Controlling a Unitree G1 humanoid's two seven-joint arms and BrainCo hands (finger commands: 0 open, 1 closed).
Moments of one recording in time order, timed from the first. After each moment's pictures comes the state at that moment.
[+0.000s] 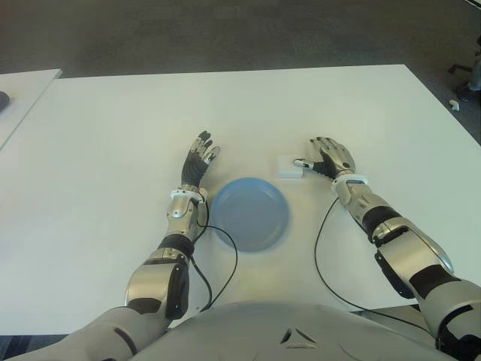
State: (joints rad) left arm -0.36 -0.01 0.18 1.10 -0.14 -0.67 -0.24; right arm -0.60 -0.42 0.55 1.17 -0.70 -0.17 -0.47
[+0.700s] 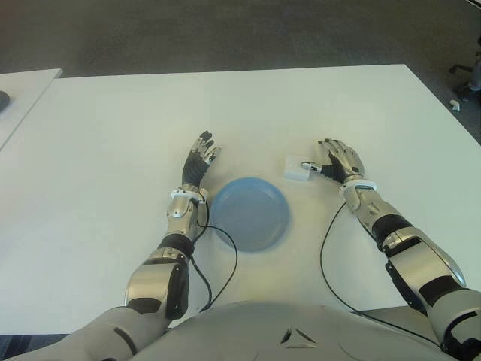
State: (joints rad) left arm -0.36 -0.01 0.19 1.10 -0.14 -0.67 -0.25; right arm -0.52 -0.46 0.52 1.06 -0.70 -0.18 -0.47
